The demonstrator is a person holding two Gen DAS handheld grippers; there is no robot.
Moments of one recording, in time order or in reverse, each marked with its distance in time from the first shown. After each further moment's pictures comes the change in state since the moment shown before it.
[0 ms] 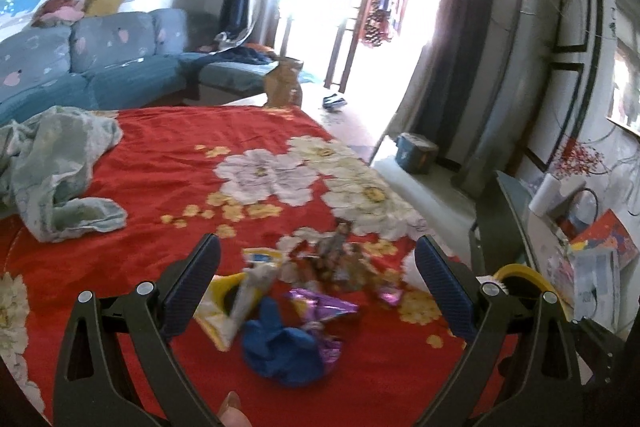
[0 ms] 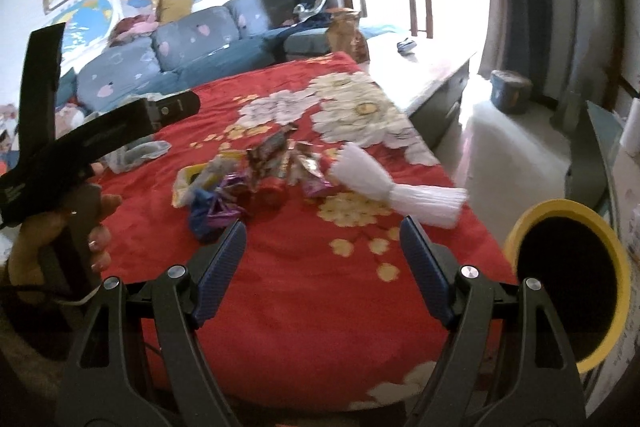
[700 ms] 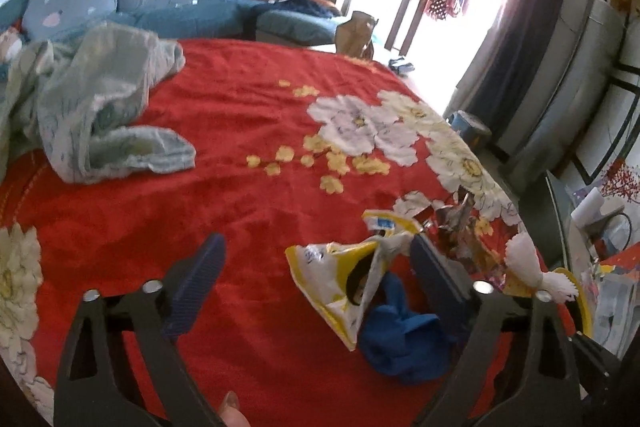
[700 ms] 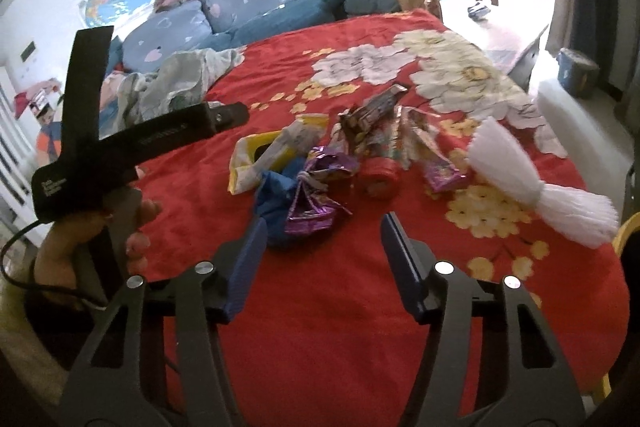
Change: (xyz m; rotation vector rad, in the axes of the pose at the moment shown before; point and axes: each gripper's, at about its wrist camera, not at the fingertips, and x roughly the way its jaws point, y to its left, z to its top) left arm 0.041 0.087 -0.020 -0.158 0.168 0.136; right arm 0.075 0.053 0.006 -0.044 0.156 0.213
